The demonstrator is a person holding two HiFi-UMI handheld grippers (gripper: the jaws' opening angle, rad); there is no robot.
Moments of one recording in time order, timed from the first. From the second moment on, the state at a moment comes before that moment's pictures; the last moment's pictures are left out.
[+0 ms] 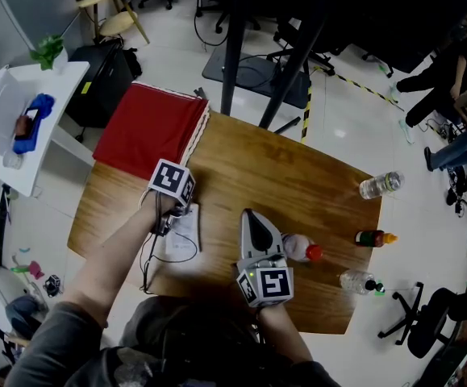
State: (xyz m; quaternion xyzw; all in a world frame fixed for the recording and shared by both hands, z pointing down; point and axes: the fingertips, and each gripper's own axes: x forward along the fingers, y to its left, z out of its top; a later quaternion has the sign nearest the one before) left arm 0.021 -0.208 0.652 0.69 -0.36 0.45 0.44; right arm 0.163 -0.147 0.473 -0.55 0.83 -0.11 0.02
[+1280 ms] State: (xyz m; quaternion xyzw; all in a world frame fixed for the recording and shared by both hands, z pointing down) left arm 0.032 -0.207 0.594 0.76 -0.32 0.39 0.41; right arm 0.168 -0.141 0.470 -0.55 0.83 -0.11 0.03
